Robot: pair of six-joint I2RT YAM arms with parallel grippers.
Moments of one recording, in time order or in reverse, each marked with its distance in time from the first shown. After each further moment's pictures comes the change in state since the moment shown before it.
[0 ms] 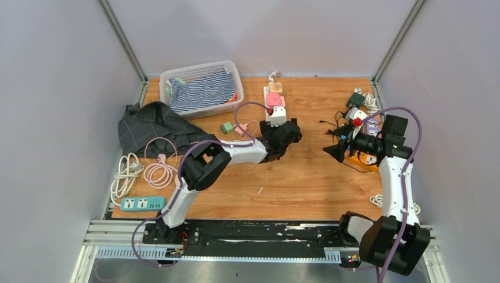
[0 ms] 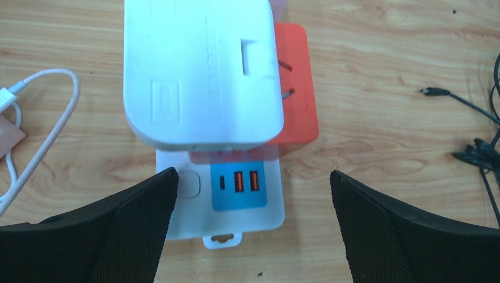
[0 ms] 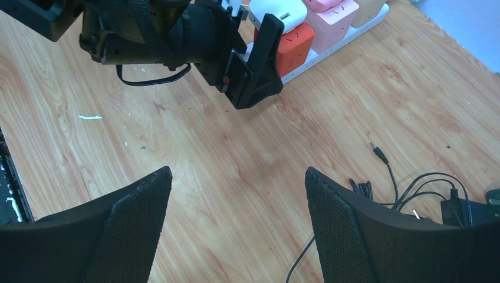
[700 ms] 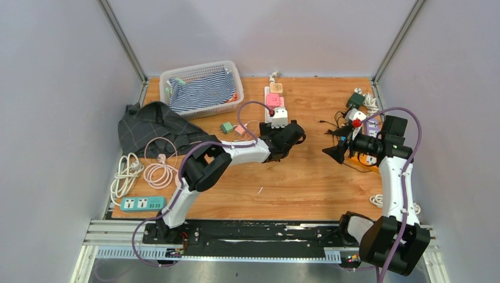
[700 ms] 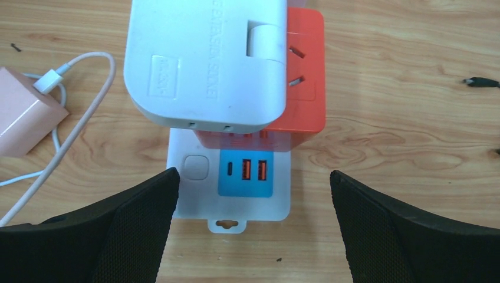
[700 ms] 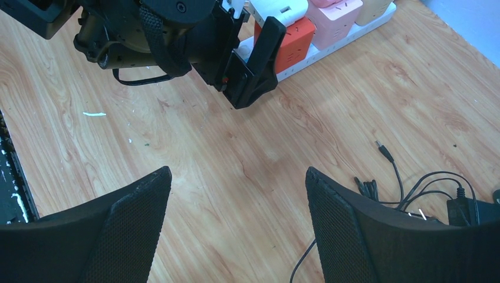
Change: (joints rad) left arm -0.014 0.019 0.074 -0.165 -0.076 -0.042; right arm 0.000 -0.001 0.000 -0.029 0.000 -0.022
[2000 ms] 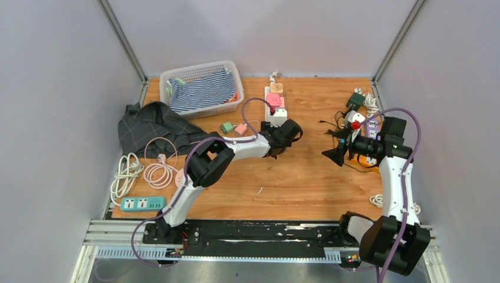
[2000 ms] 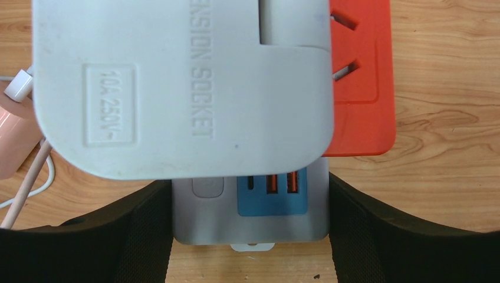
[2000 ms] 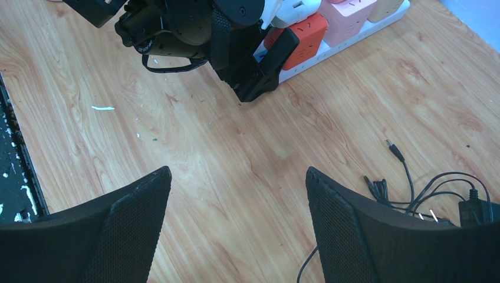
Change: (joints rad) left arm 0.049 0.069 0.074 -0.134 0.115 0.072; right arm 0.000 0.002 0.001 -0.060 -0.008 -0.053
